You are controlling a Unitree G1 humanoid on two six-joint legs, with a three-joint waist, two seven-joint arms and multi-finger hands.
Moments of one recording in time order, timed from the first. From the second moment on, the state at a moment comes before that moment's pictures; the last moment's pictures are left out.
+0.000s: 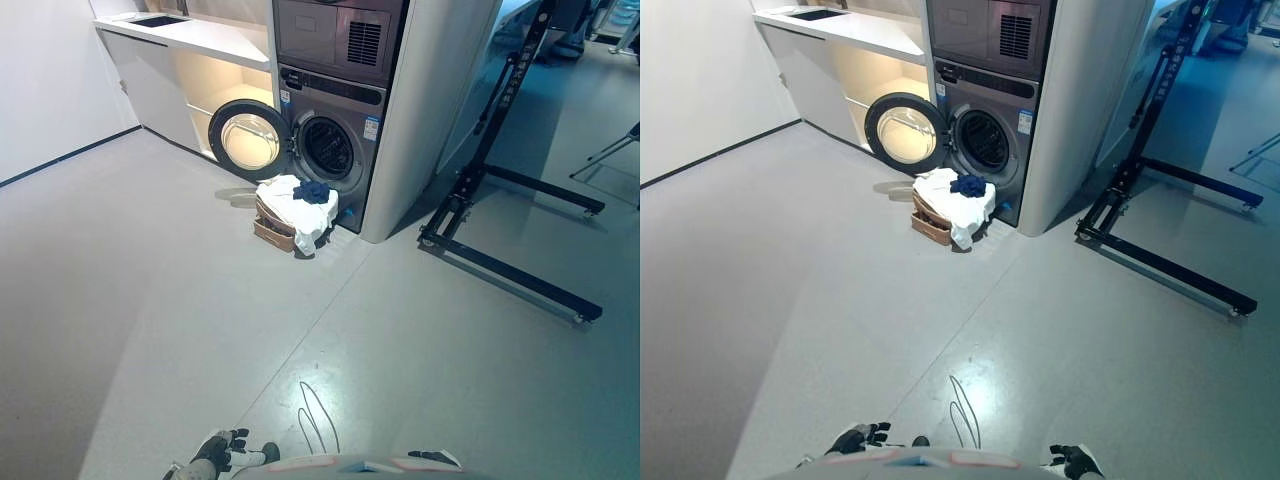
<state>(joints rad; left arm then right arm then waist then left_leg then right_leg) 0.01 0.23 -0.35 1.32 0.00 -0.20 -0.01 0.03 -0.22 0.31 1.37 0.01 -0.13 -0.04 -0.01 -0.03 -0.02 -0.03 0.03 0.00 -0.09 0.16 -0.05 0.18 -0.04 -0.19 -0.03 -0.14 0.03</state>
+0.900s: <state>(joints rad) 0.01 0.24 -0.34 1.33 0.00 -0.18 -0.01 0.03 -0.22 0.31 1.37 0.01 -0.13 -0.04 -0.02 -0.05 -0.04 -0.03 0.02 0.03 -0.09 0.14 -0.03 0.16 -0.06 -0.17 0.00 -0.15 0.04</state>
